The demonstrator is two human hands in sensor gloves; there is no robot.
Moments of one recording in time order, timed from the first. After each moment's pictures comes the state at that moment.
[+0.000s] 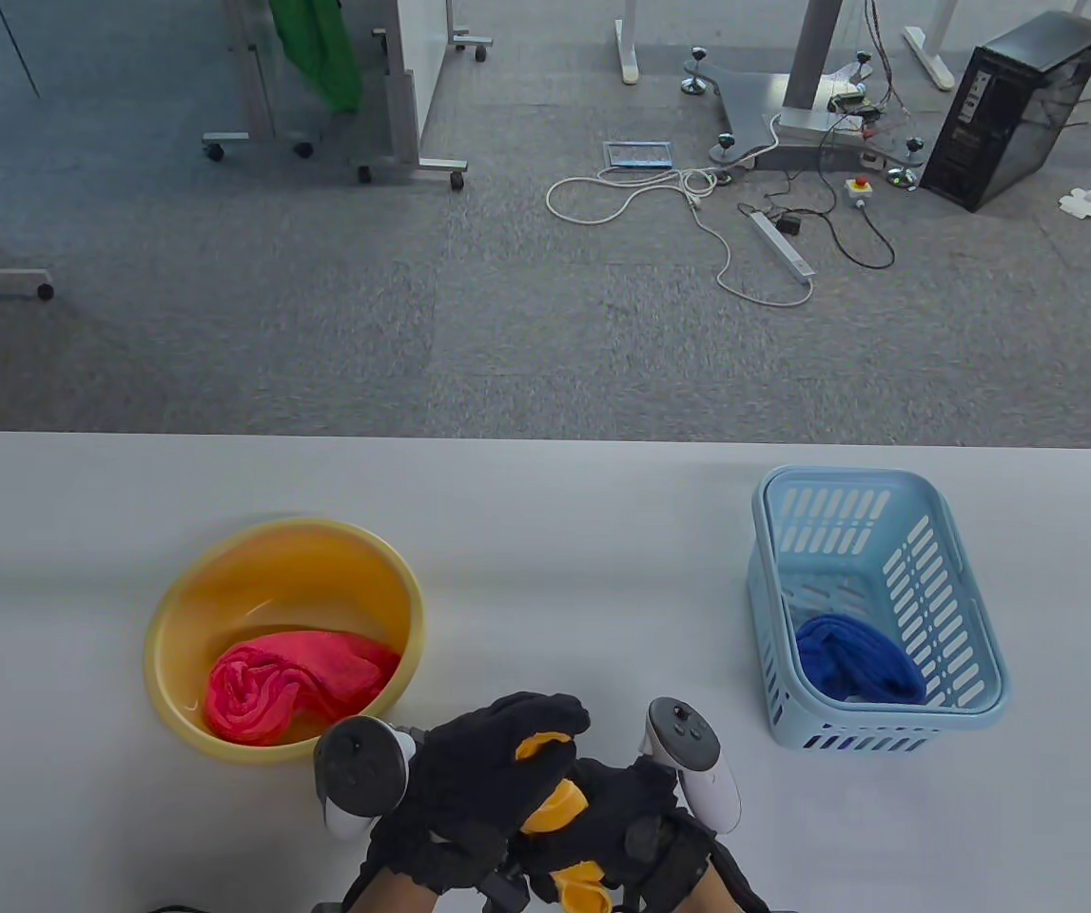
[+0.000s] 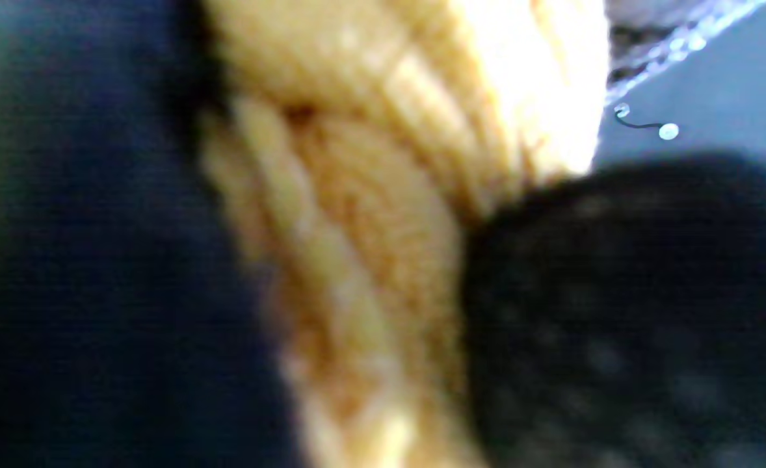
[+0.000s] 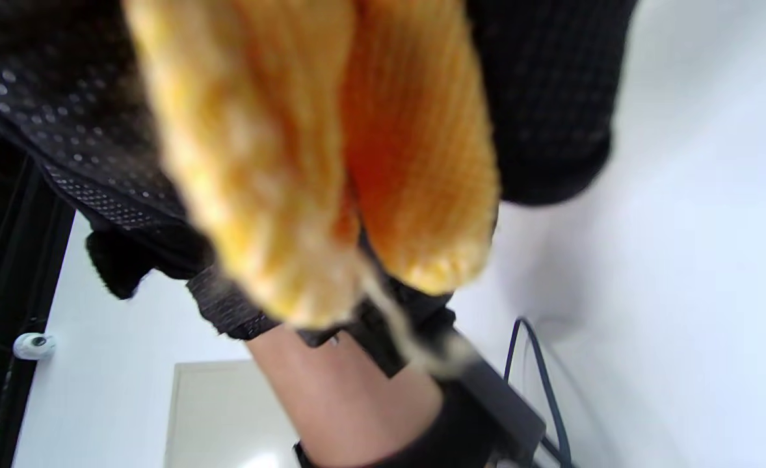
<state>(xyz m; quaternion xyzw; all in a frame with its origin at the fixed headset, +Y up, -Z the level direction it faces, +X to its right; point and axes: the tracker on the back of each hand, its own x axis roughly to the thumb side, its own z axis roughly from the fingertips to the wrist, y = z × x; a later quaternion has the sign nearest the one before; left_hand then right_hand) -0.120 -0.669 -0.246 0.06 -0.34 0.57 0.75 0.059 -0.751 -0.250 0.29 0.36 0.57 0.68</state>
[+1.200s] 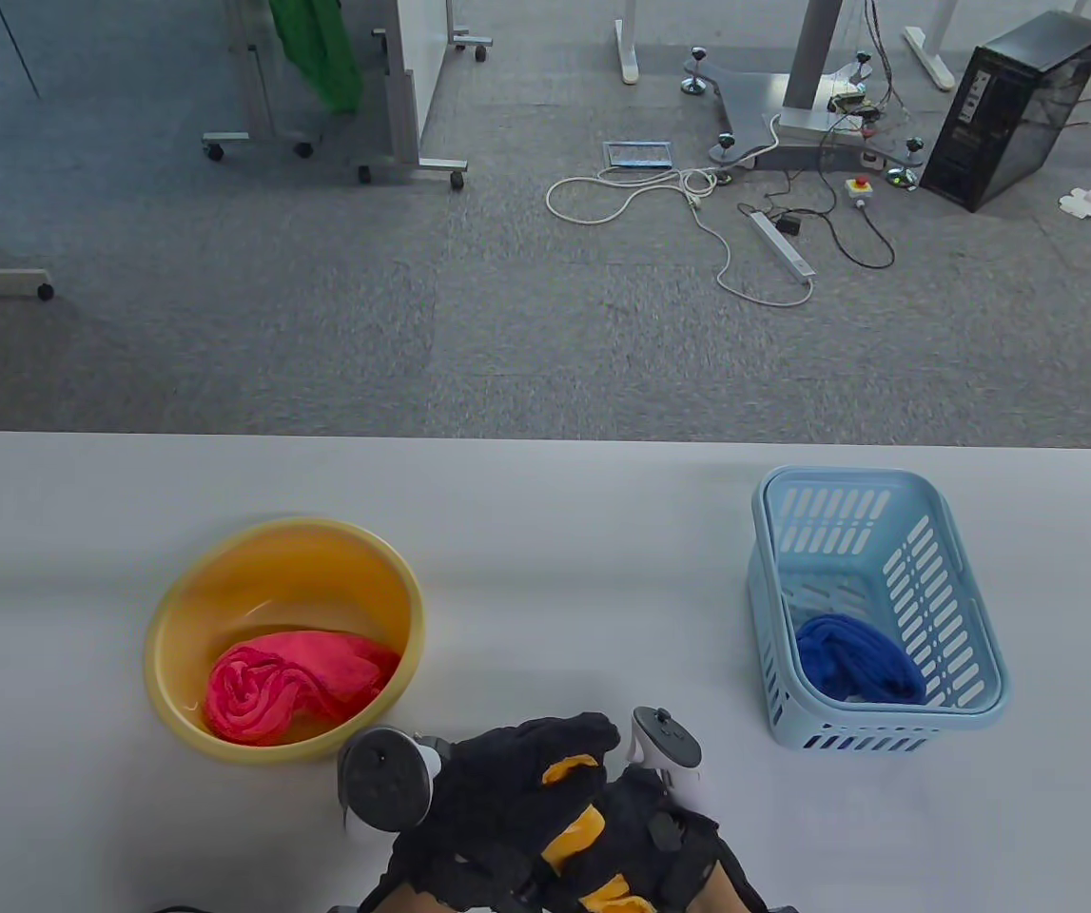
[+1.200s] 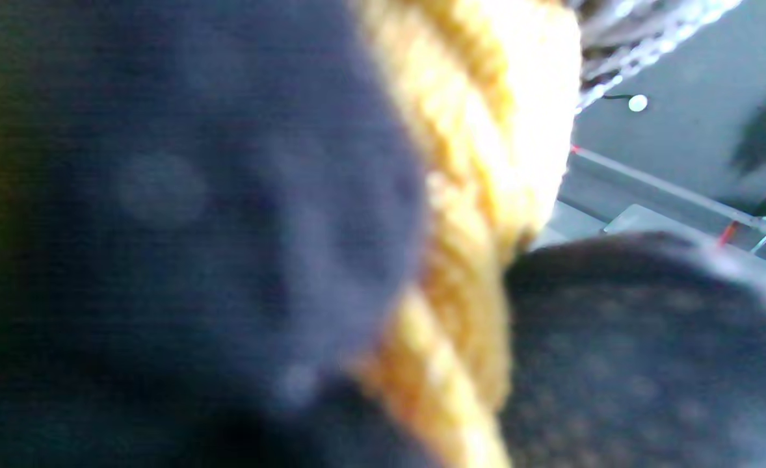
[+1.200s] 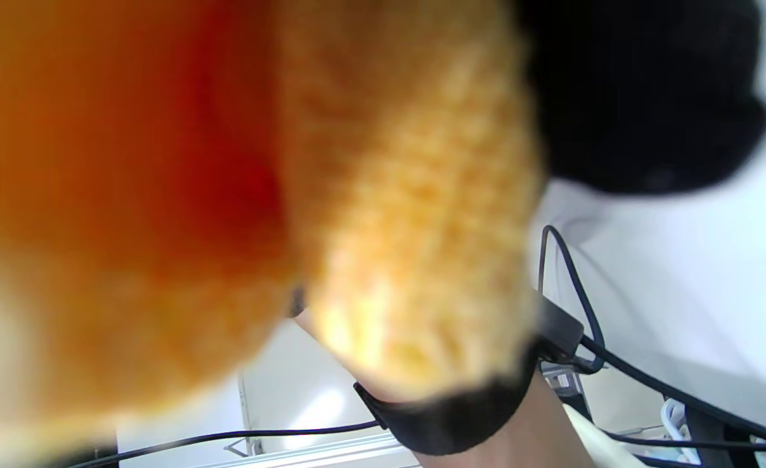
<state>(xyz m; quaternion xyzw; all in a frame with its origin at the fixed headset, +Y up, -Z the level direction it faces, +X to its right) -0.104 -0.669 -0.239 0.05 -0.37 0.56 0.74 0.058 -0.763 -0.247 0.30 0.42 0.49 0.70</state>
